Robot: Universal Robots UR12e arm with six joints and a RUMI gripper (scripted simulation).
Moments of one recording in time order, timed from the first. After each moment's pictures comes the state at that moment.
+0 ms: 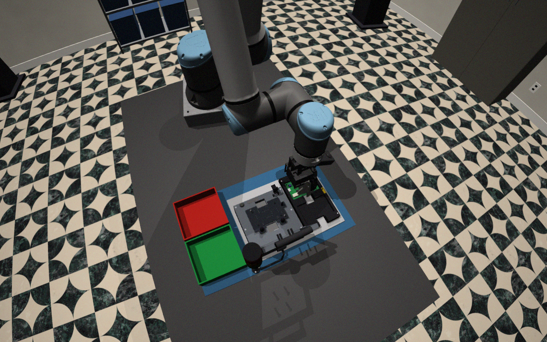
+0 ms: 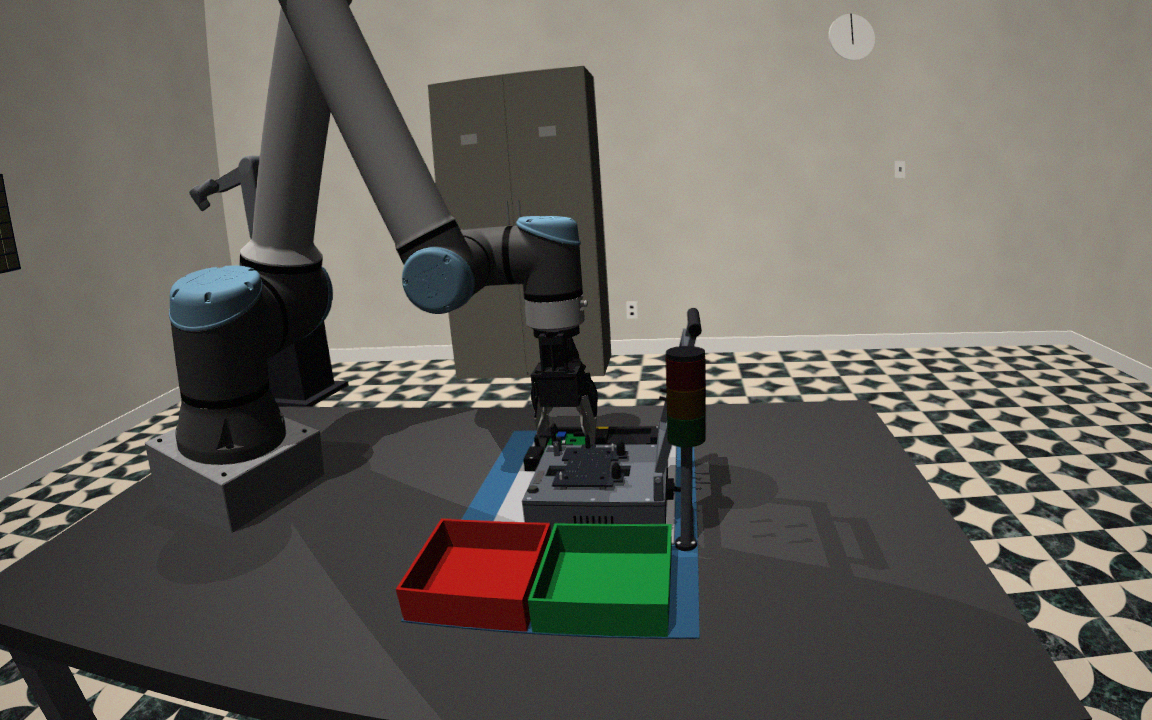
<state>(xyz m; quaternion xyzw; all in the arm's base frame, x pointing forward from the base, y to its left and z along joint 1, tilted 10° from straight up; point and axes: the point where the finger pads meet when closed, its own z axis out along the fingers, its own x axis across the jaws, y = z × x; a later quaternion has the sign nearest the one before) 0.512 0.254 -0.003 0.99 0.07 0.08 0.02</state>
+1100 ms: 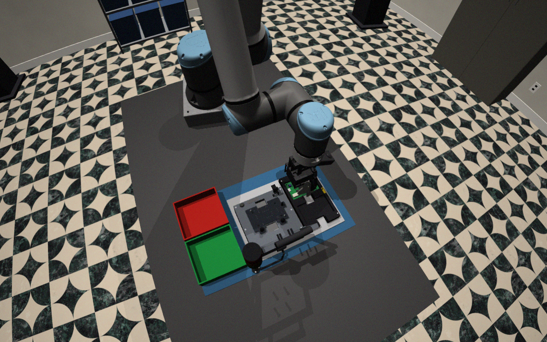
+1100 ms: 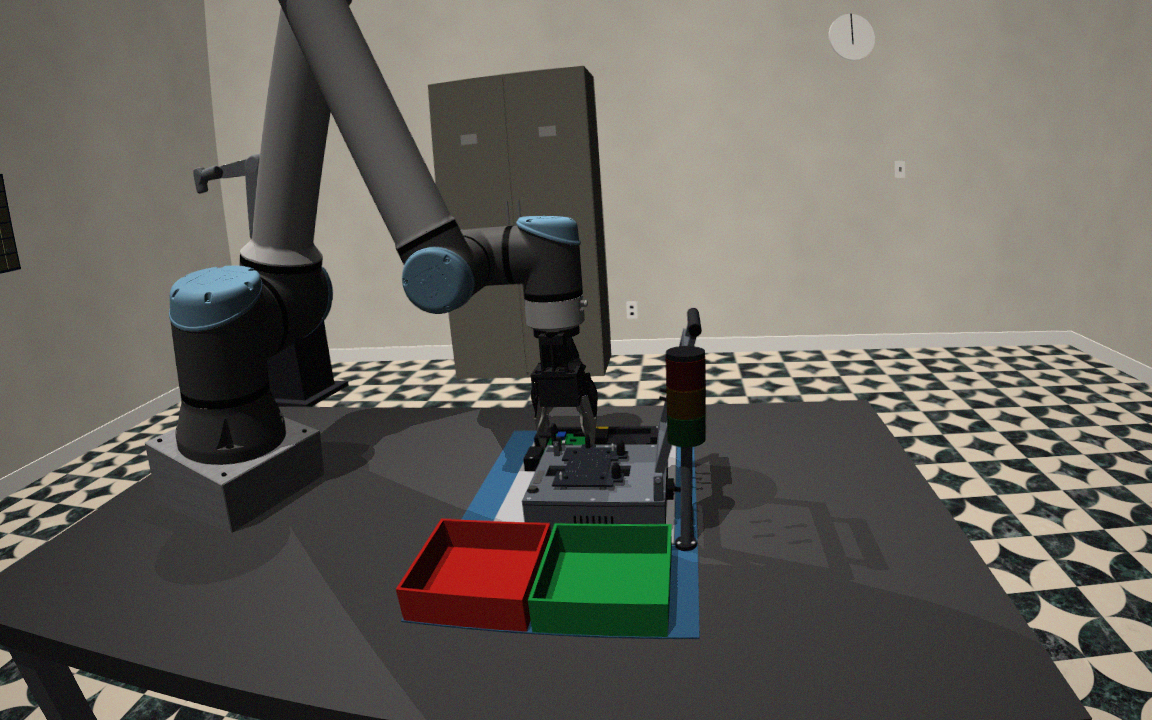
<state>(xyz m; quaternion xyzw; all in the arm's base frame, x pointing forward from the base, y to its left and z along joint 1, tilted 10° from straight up) 0.512 0.254 -0.003 0.99 0.07 0.08 0.02</state>
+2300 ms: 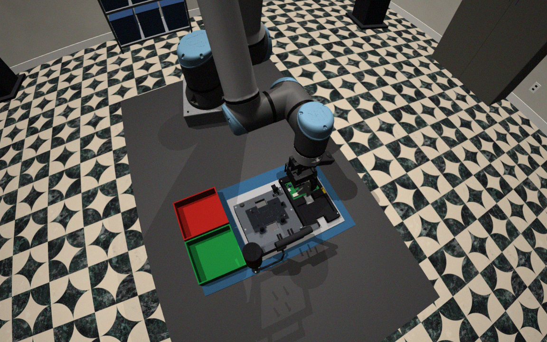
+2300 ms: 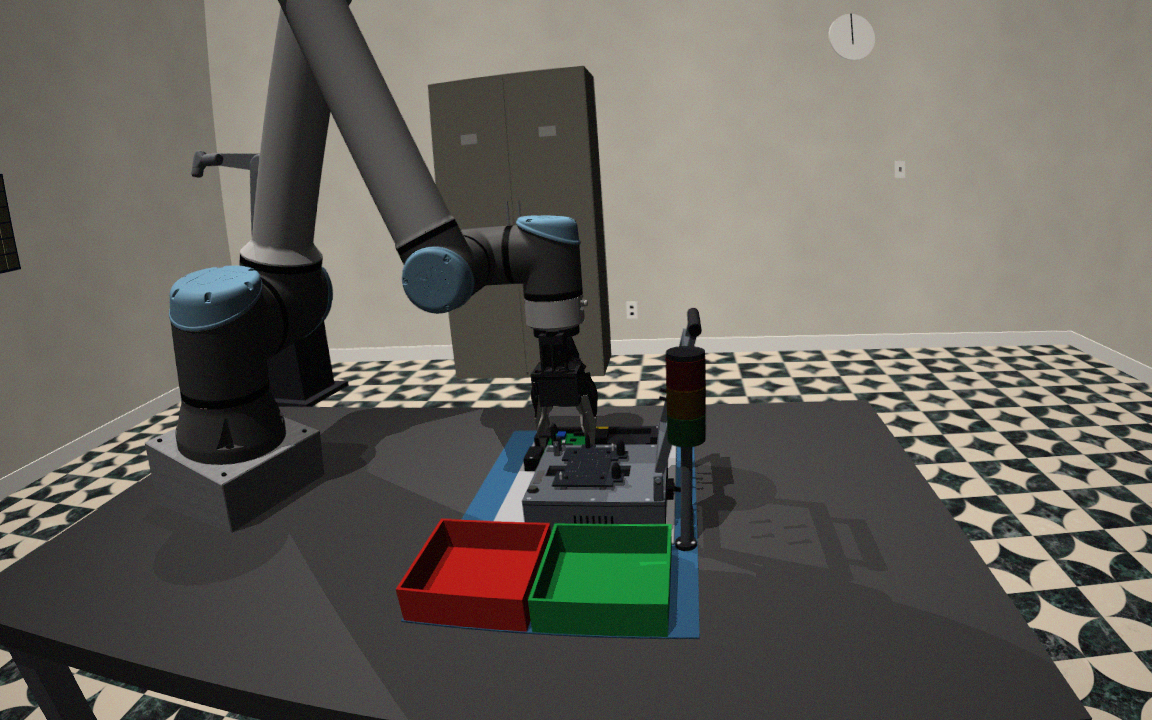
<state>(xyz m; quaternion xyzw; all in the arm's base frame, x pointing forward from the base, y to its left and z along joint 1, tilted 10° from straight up) 0.512 0.254 -0.002 0.99 0.07 0.08 0.02</state>
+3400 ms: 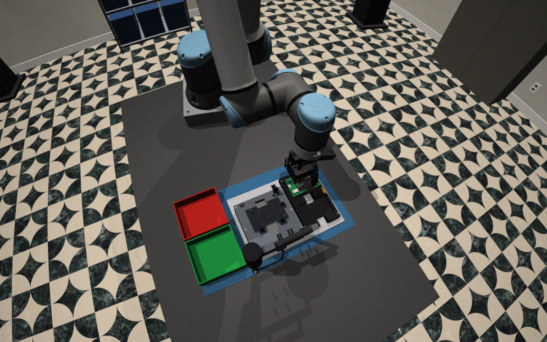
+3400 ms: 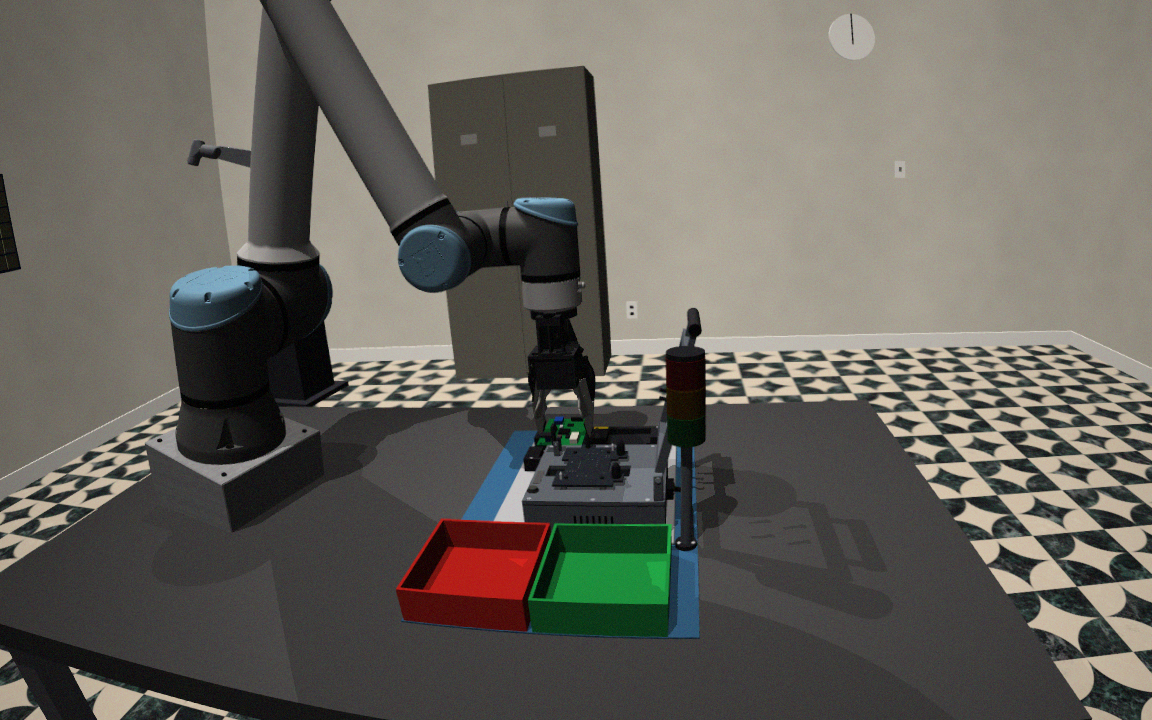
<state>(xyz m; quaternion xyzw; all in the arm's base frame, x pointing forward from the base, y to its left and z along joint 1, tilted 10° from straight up) 0.505 0.253 0.026 0.99 0.07 0.08 0.02</state>
